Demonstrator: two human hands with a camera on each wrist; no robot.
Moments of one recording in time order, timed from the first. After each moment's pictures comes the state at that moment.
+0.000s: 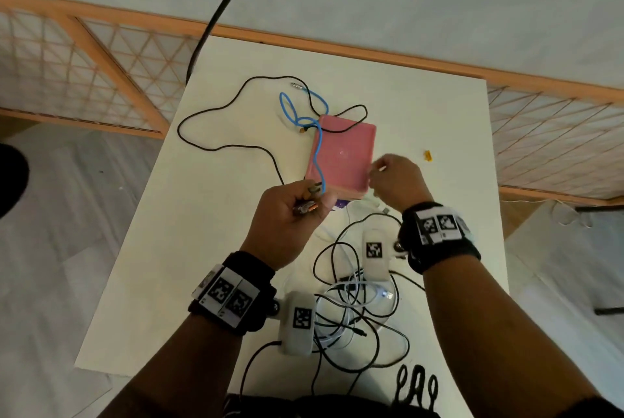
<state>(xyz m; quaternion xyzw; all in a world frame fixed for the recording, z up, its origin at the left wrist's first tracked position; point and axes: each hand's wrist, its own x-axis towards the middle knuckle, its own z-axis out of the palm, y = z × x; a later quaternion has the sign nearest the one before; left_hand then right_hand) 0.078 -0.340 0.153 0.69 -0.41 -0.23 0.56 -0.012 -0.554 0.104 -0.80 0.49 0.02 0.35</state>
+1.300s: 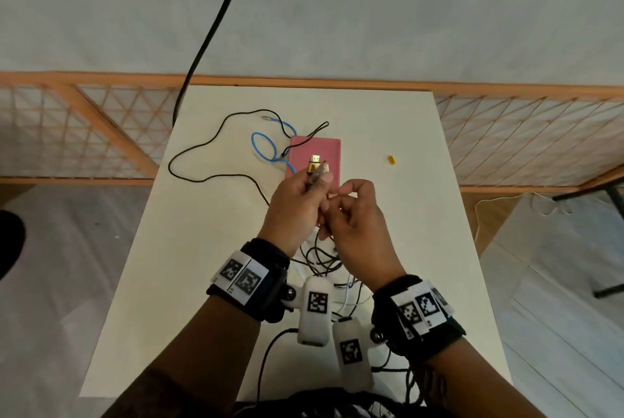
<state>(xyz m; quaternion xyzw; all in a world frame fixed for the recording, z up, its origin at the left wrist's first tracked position) 0.035 -0.374 0.184 0.66 -0.28 -0.37 0.59 -0.084 -0.421 0.183 -0.67 0.35 -0.26 0.60</state>
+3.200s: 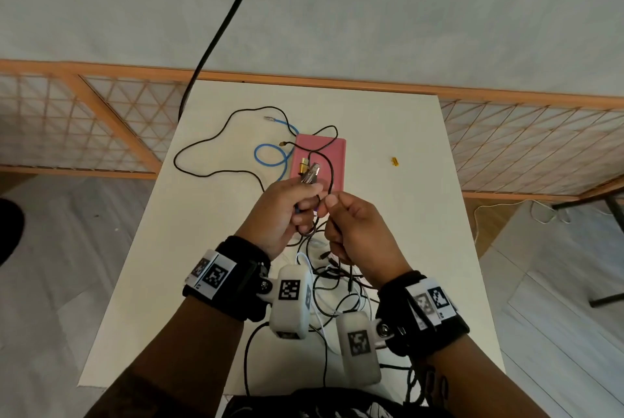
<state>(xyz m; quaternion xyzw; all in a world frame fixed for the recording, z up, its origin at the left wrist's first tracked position) 0.055 -0.348 0.195 0.56 -0.18 -0.53 0.61 -0.084 -0.417 0.197 -0.58 0.34 -0.15 0.72</state>
